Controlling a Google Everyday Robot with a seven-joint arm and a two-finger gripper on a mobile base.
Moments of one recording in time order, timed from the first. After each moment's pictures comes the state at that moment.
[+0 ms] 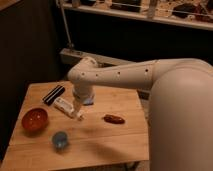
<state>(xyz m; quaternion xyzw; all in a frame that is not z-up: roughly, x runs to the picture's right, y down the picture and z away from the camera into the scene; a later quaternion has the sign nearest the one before) -0.128 0.062 0.766 -0.28 -0.02 0.29 0.92</state>
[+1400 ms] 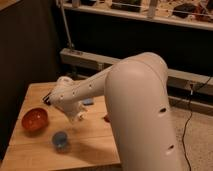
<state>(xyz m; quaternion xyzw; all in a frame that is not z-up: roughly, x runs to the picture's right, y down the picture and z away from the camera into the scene) -0.161 0.142 0.802 -0.25 0.13 0.35 0.90</state>
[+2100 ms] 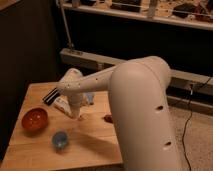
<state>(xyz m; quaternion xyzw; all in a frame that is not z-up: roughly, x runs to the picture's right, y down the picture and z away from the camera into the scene) -0.148 0.119 0.827 -0.28 0.11 0.31 0.90</state>
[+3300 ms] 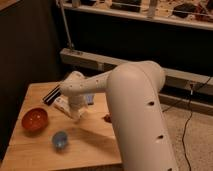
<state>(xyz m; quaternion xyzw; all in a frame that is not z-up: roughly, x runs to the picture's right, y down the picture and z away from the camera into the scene) -0.161 0.134 0.857 -0.31 0.09 0.34 0.88</state>
